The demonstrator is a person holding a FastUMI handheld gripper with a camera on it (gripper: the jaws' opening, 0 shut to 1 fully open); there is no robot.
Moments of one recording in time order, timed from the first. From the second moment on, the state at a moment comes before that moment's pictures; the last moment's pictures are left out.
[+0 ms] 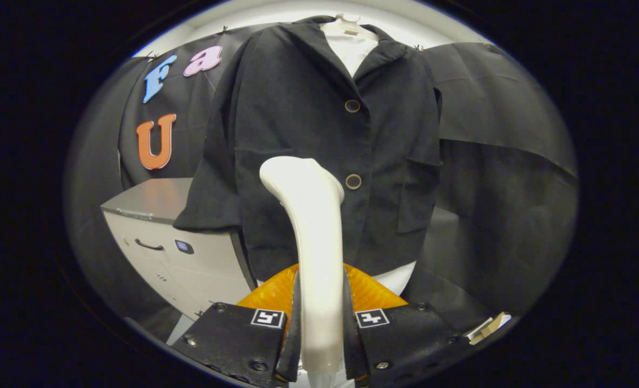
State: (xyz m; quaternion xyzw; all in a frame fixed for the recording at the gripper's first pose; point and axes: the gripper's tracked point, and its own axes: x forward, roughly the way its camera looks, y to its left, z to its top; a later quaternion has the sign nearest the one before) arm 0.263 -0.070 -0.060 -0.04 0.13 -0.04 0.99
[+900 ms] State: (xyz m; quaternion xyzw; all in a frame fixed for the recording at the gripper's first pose) arm 0.240 -0.089 -0.087 -0.05 0.15 -0.05 0.99
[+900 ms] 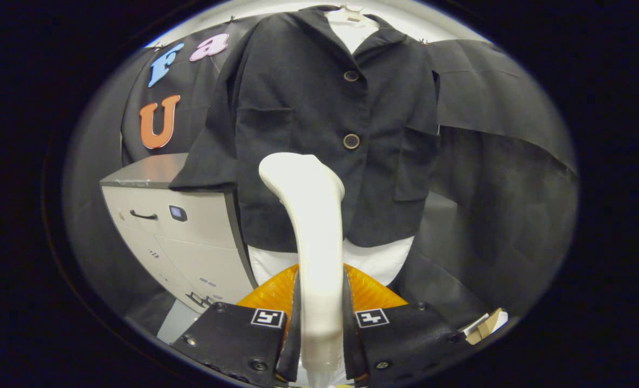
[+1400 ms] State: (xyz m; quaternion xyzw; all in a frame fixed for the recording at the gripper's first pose) arm 0.197 -0.169 0.020 0.00 0.07 -0.06 1.00
